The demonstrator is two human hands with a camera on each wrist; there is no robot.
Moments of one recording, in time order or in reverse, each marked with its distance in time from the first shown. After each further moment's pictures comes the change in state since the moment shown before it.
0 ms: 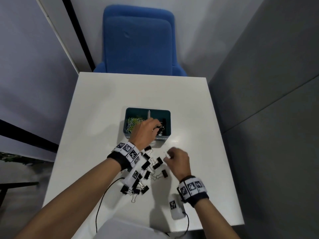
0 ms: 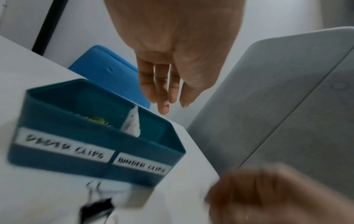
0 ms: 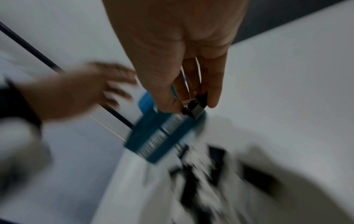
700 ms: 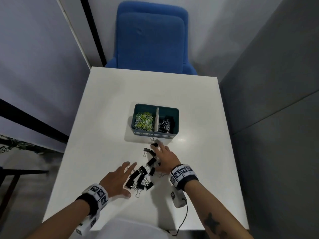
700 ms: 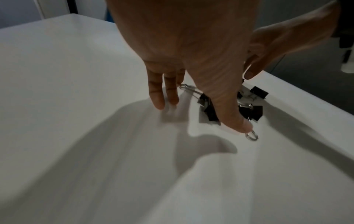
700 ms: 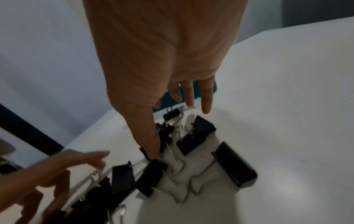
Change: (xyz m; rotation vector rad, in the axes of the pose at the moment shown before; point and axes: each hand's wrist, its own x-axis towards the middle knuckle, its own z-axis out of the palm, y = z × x) left_hand -0.199 -0.108 0.045 0.173 -0.660 -0.254; right_hand 0.030 -0.006 0.058 -0.414 -0.495 -0.420
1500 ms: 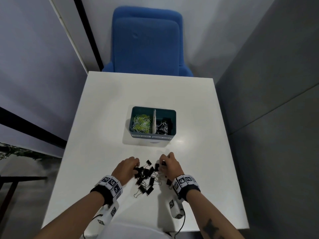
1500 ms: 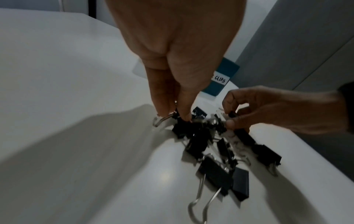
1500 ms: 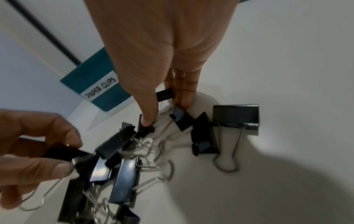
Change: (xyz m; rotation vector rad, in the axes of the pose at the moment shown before) left_hand 0.041 0.036 -0.037 -0.120 0.198 -0.029; right_hand -0.018 0.022 0.038 0.353 0.186 0.205
